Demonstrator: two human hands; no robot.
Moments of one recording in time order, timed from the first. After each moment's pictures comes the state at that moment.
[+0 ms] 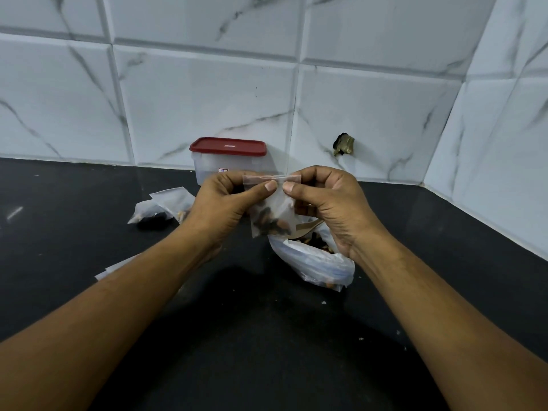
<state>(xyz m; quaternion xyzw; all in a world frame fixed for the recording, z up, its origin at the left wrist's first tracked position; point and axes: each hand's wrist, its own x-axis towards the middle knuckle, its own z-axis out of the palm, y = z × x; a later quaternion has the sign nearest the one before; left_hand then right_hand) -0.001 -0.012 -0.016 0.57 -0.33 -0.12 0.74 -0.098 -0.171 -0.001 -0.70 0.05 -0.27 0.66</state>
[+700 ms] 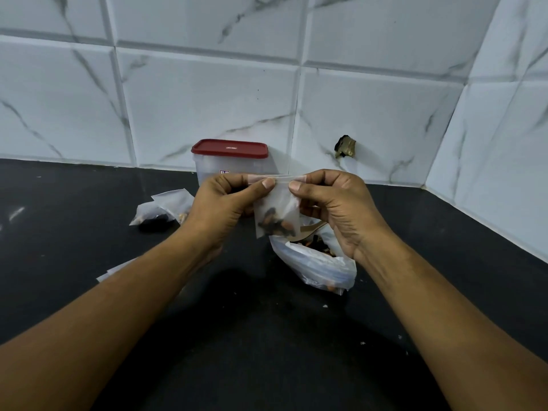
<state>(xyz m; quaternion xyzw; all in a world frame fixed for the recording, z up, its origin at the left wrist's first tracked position) 0.001 -0.014 -0.016 0.56 -0.31 -0.12 0.76 -0.099 -0.172 0.004 -0.67 0.07 -0.27 0.69</state>
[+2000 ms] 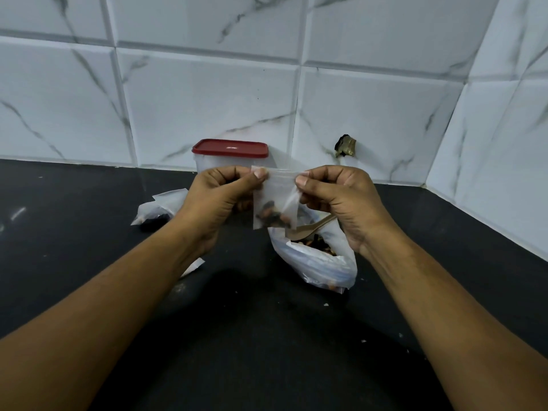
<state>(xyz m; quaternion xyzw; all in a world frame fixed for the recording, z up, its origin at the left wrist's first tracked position) 0.007 -0.005 -0.006 0.57 -0.31 -0.12 0.75 -0.101 -0.185 0.007 -0.71 0.06 -0.29 0.63</state>
